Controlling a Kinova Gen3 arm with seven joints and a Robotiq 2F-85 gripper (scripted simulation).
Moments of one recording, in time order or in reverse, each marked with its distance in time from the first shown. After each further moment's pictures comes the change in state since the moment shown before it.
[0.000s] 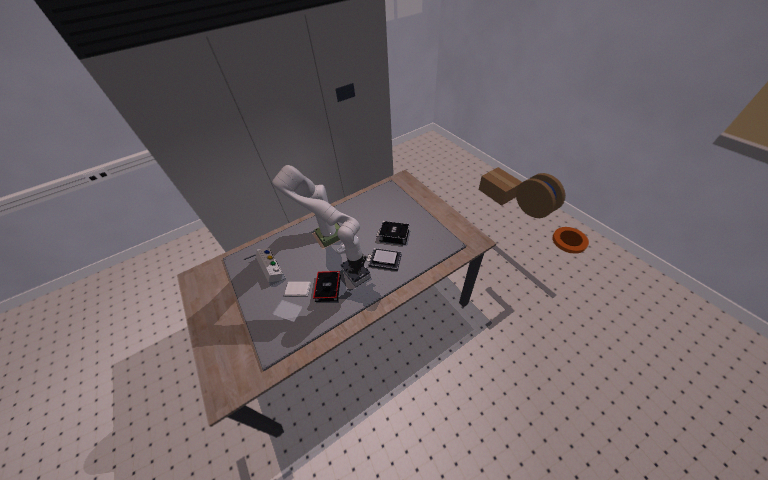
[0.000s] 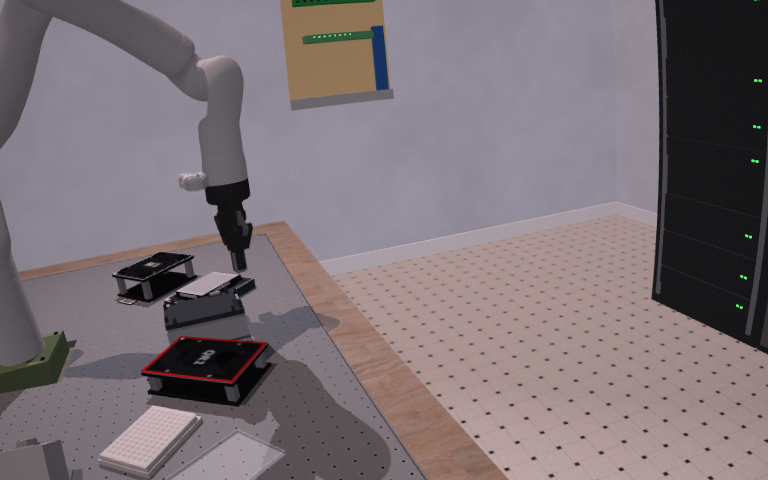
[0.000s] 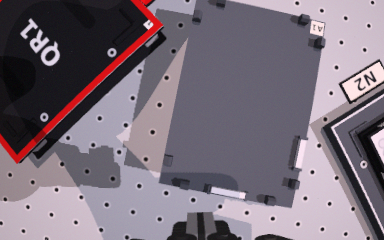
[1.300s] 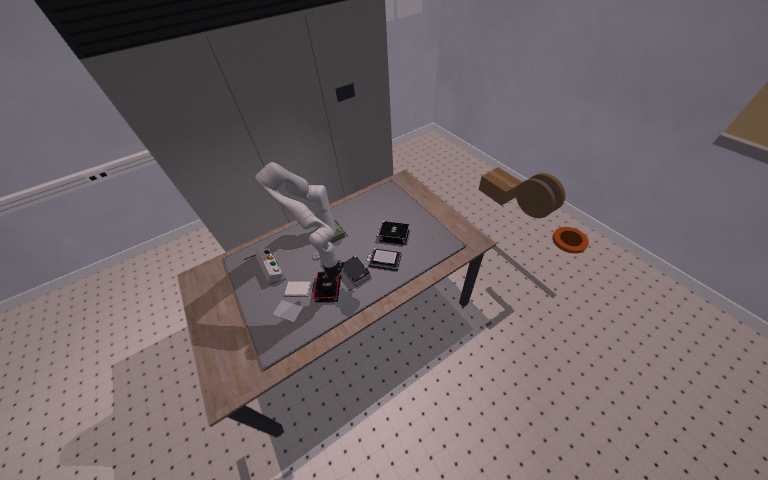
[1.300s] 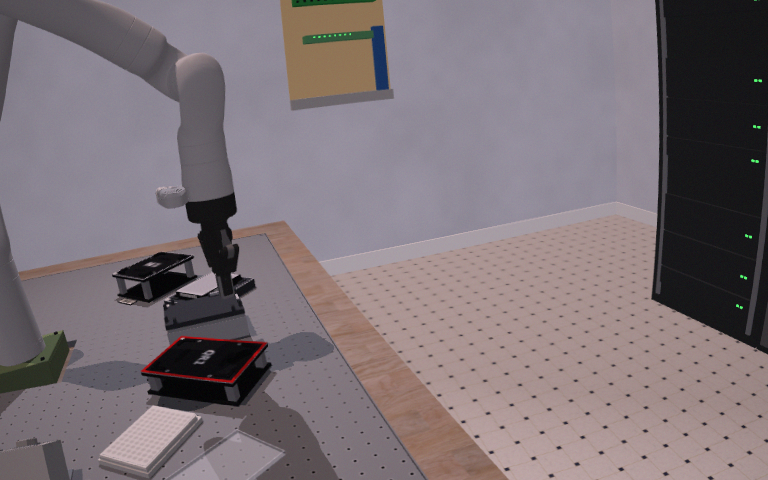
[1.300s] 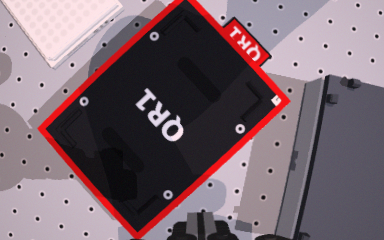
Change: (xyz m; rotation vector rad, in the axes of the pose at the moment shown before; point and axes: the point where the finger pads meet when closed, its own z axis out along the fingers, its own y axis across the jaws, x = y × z) arm 0.063 -0.097 -0.001 0.002 0.000 0.004
